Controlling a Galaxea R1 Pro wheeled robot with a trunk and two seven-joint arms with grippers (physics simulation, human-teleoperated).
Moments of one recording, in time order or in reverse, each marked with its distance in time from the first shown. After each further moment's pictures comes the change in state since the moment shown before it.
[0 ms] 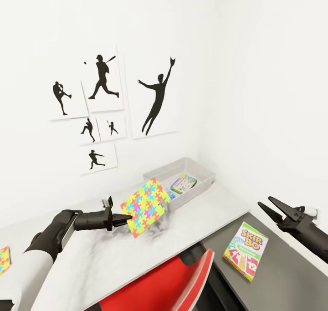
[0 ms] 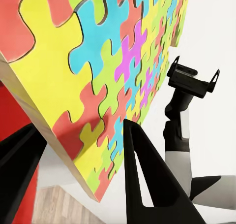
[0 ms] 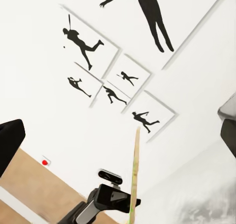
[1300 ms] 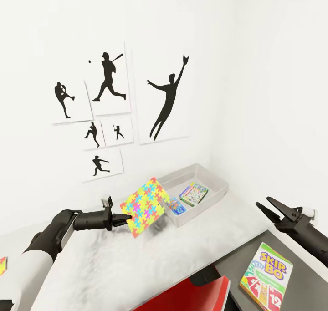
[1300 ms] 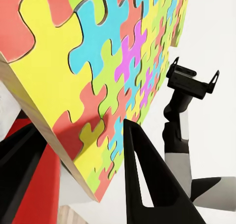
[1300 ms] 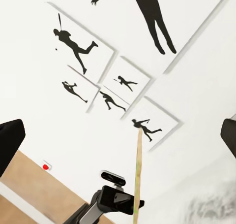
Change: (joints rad) left arm 0.000 0.001 0.003 0.000 0.000 0.000 0.000; right arm 0.000 0.022 0.000 0.000 0.000 0.000 -0.001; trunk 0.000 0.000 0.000
